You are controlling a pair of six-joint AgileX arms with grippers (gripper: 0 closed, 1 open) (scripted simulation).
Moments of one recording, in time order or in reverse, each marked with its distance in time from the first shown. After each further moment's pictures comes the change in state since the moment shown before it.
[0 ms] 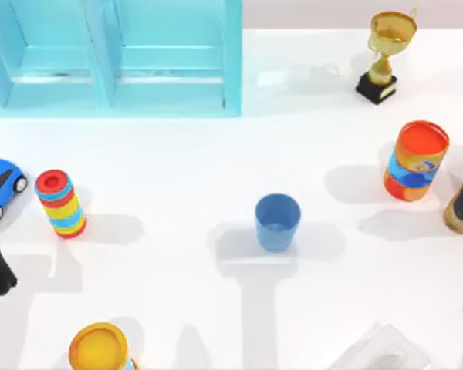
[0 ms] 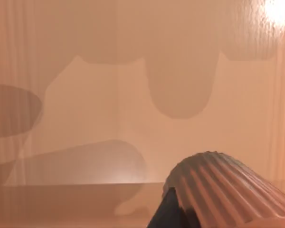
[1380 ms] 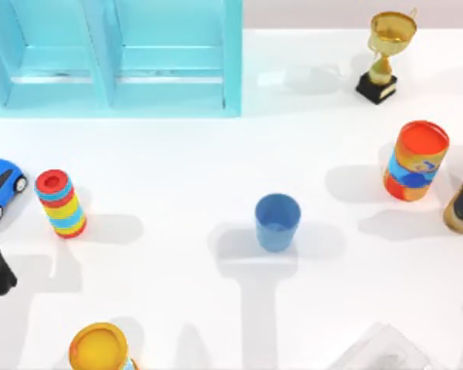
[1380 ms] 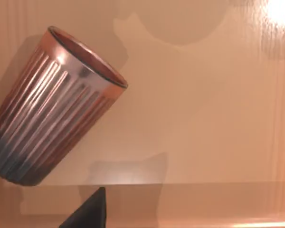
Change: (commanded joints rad) left arm 0.000 0.000 0.000 0.000 0.000 0.000; right arm -0.001 -0.001 0.000 0.000 0.000 0.000
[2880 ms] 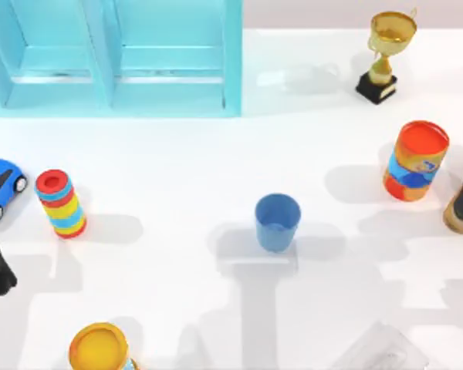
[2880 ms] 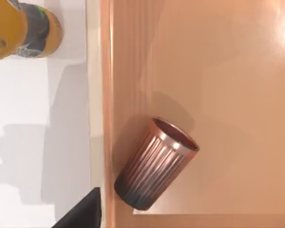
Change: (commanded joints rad) left arm 0.000 0.000 0.000 0.000 0.000 0.000; right arm 0.317 0.181 0.580 -0.397 0.024 0.320
